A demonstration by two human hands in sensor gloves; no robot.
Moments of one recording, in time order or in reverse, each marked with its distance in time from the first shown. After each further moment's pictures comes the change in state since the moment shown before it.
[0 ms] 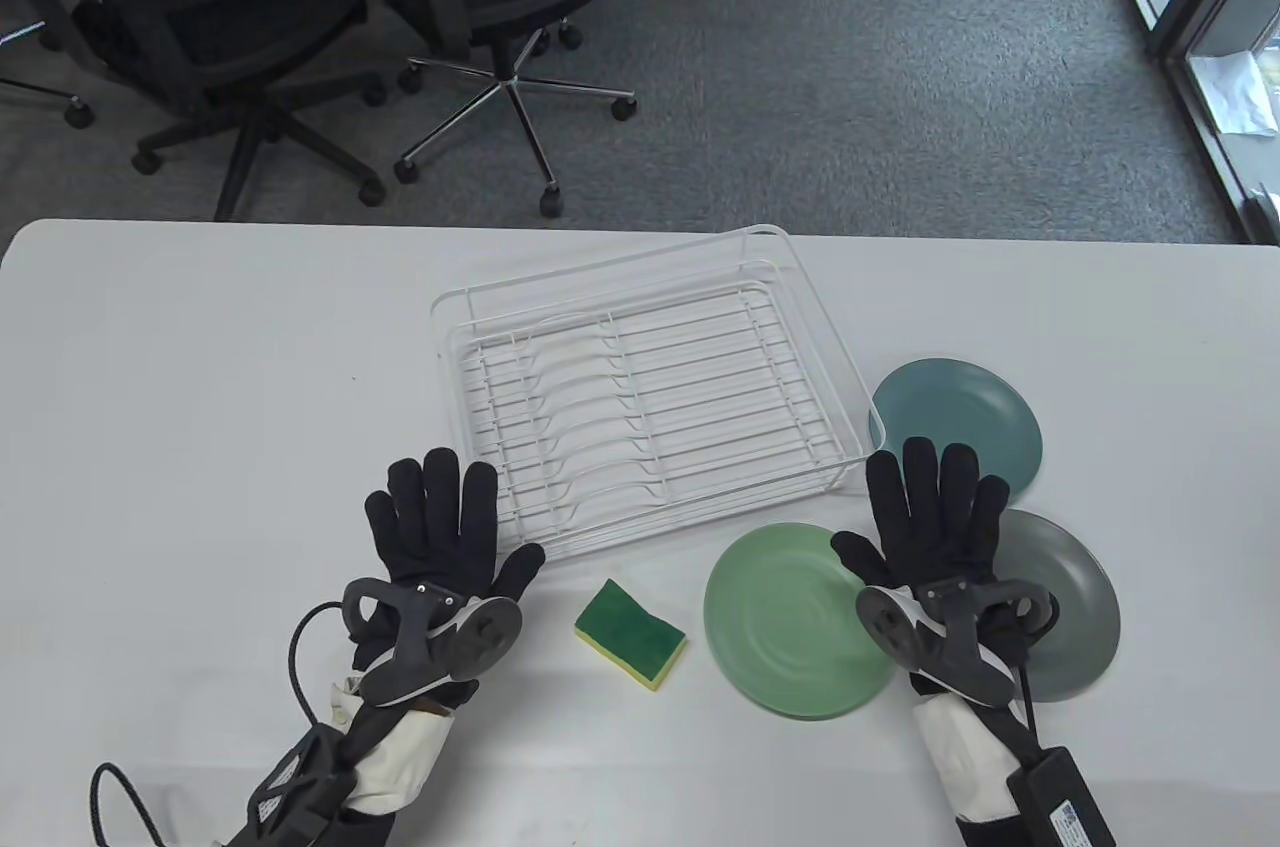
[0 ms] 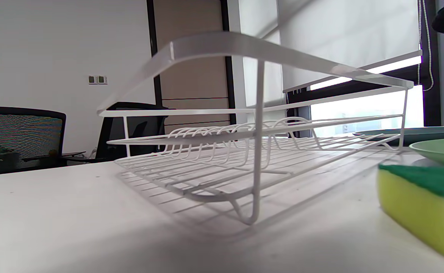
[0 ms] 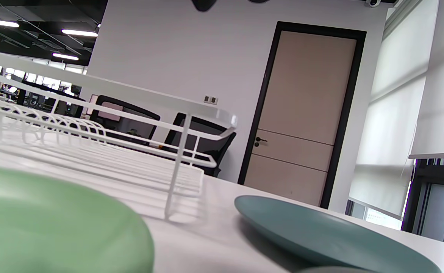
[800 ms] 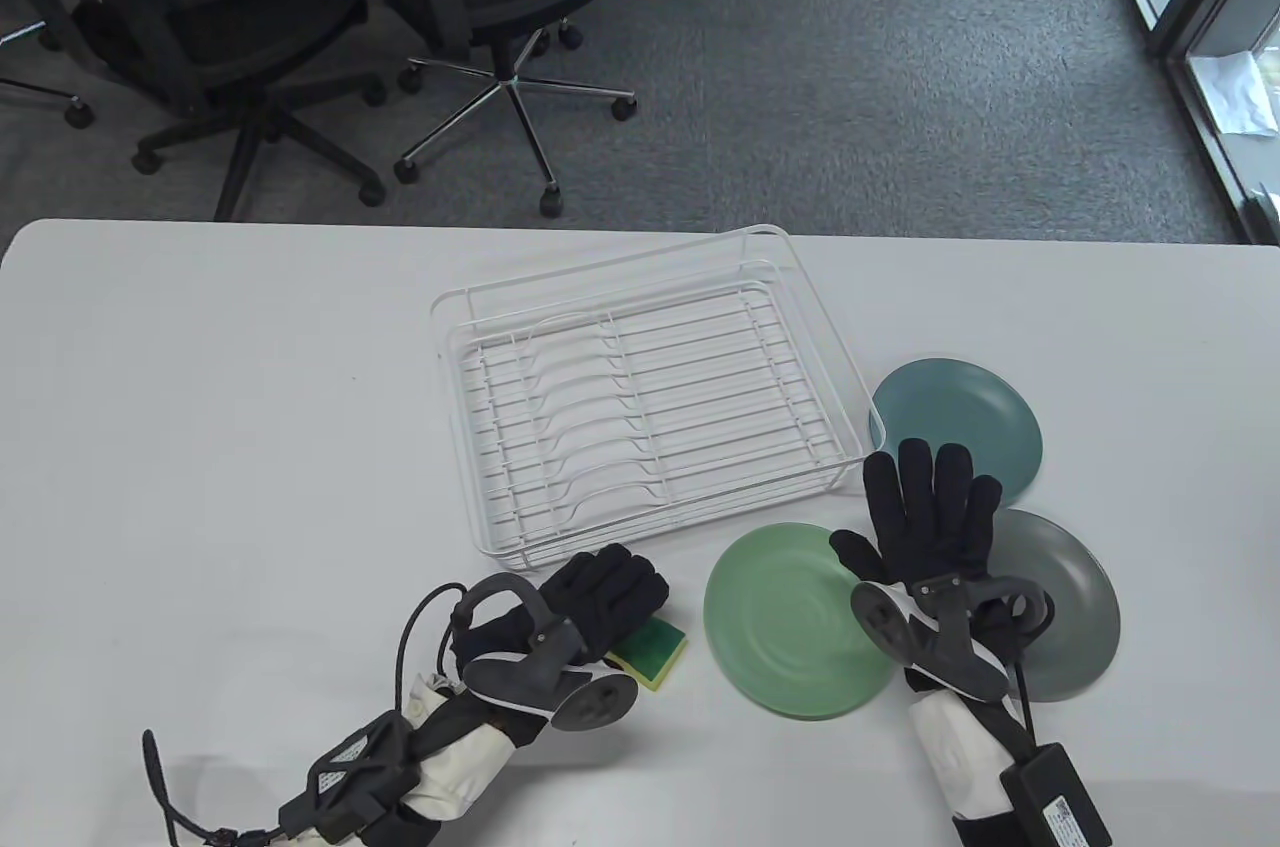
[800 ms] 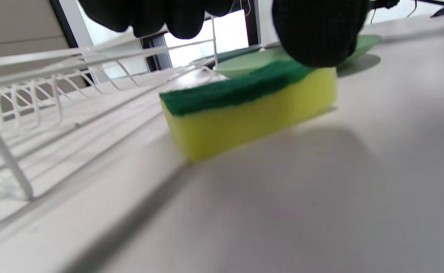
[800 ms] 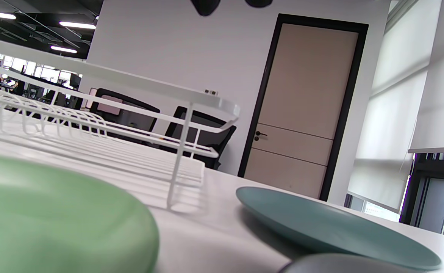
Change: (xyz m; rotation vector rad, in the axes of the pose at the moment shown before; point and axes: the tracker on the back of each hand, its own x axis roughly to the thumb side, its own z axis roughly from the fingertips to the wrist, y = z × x) left_hand 0.093 -0.024 -0.011 -0.318 -0.613 -0.122; right_hand 0.003 0.003 -0.002 0.026 0.001 0.002
